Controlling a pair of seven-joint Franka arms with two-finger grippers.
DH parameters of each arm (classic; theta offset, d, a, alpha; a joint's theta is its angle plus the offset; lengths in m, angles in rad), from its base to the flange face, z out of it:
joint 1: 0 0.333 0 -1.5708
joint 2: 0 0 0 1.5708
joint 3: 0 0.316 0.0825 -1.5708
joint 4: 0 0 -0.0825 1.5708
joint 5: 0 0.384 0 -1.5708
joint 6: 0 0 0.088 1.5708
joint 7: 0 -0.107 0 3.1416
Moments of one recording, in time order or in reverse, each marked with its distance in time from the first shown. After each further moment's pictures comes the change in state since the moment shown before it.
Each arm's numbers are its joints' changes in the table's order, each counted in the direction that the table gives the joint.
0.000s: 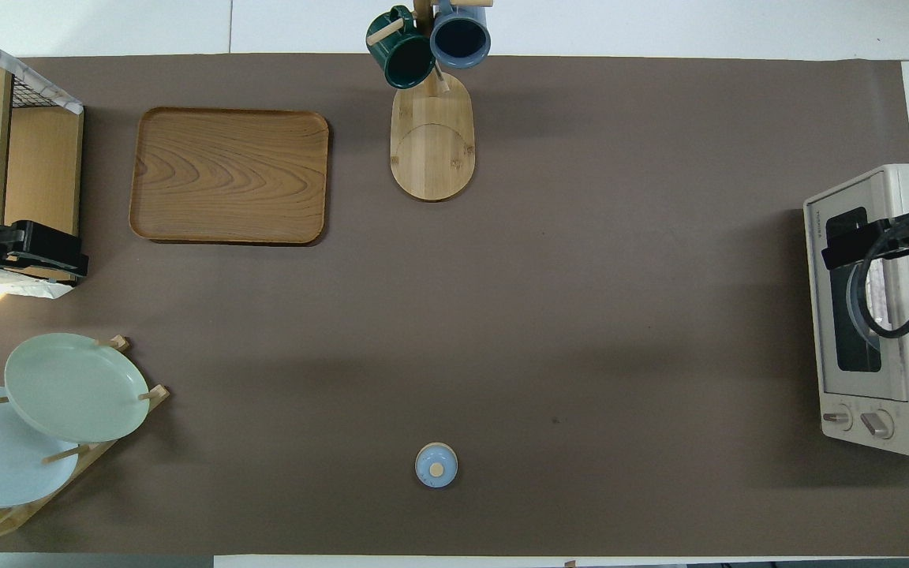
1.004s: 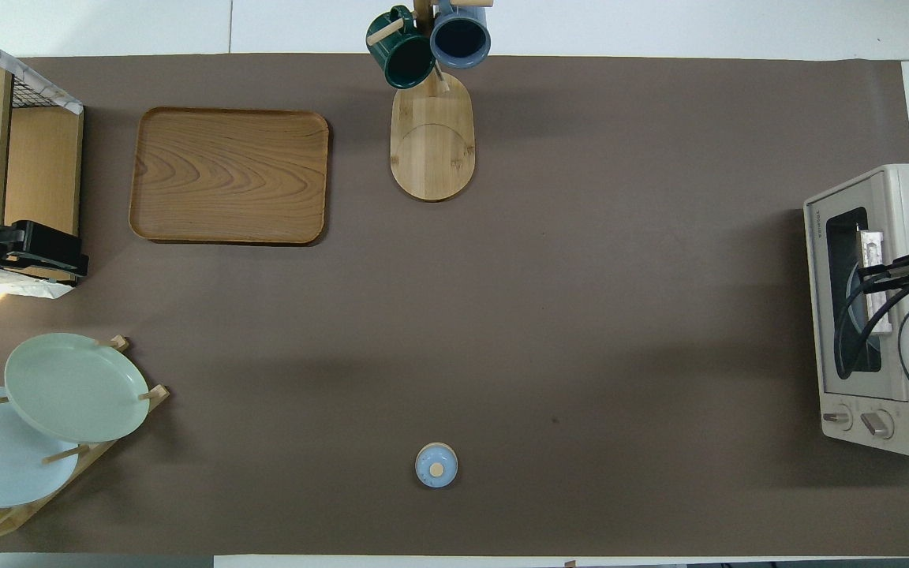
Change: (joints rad) left arm 0.000 0.000 0.000 0.000 0.000 0.000 0.000; right arm -0.049 -0.105 -0.013 0.363 -0.212 -0.308 -0.036
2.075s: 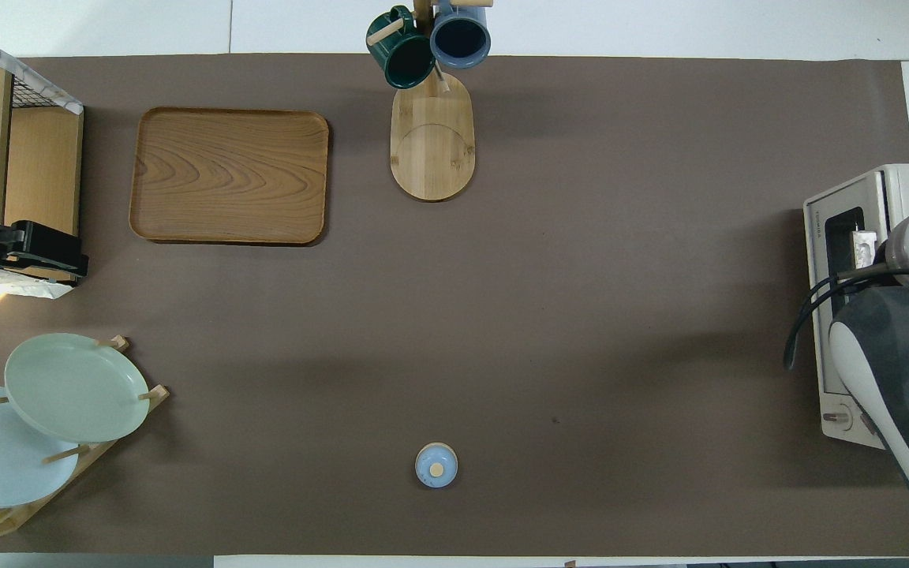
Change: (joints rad) left arm 0.000 0.000 0.000 0.000 0.000 0.000 0.000; right arm 0.042 0.043 0.013 0.096 -0.141 -0.107 -0.115
